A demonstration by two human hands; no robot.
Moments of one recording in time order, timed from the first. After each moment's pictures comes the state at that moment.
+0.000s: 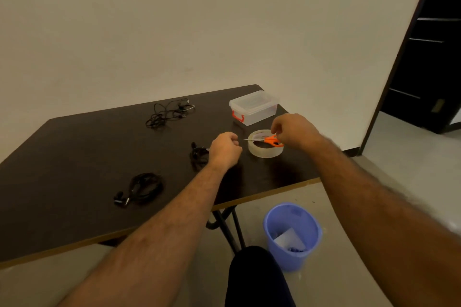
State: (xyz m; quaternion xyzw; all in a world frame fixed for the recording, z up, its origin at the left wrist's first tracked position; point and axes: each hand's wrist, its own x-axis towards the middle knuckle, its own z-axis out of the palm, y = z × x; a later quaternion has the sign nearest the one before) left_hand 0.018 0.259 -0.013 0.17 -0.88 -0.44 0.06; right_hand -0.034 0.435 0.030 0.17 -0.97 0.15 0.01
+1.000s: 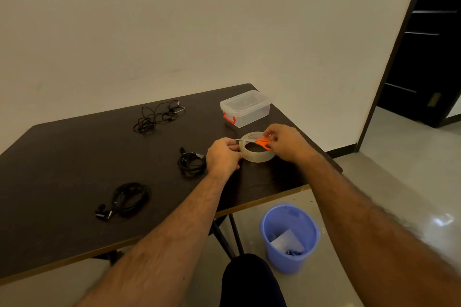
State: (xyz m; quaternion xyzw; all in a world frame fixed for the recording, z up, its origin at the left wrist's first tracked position) left_hand 0.001 0.278 -0.032 0.19 -0.84 -0.50 0.09; right_hand -0.041 0.441 0.000 0.12 -0.94 0.32 -0.02
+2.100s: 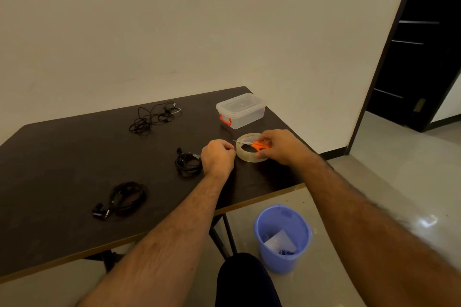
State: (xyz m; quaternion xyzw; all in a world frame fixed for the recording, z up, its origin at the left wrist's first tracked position) left_hand 0.005 0.281 -0.028 0.20 -0.89 -0.38 0.14; right_hand -0.037 0.446 0.000 0.17 -0.95 0.26 -0.05
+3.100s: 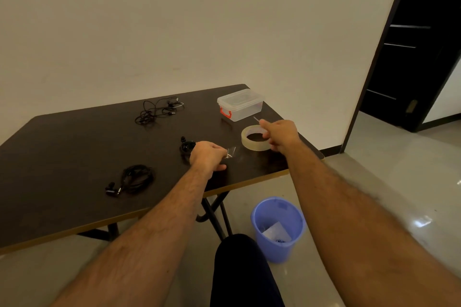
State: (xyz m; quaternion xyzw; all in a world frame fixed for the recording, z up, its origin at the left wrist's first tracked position) left_hand 0.066 0.269 -0.011 0.27 -0.79 -0.55 0.05; right_hand -0.015 0.437 0.003 -0.11 -0.81 0.58 -0.03
